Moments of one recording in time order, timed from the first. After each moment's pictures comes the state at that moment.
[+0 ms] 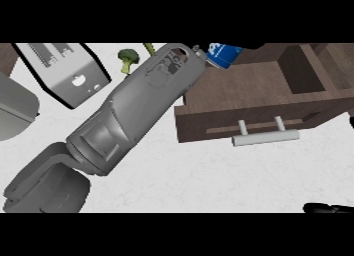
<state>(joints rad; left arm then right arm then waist) -1.48 0.00 -0.51 -0.40 0.45 0.64 0.03 0.13 -0.05 -0.25 -2.12 -0.08 0.20 0.14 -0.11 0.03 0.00</state>
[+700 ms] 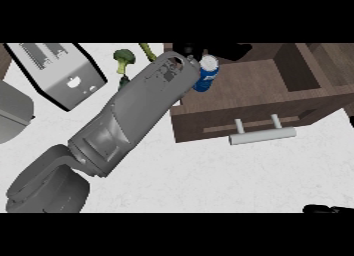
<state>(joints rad) -1.44 0.00 -0.61 -0.36 0.51 0.71 -0.03 0.12 -0.05 -0.25 -2.13 -0.08 0.21 0.13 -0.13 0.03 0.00</state>
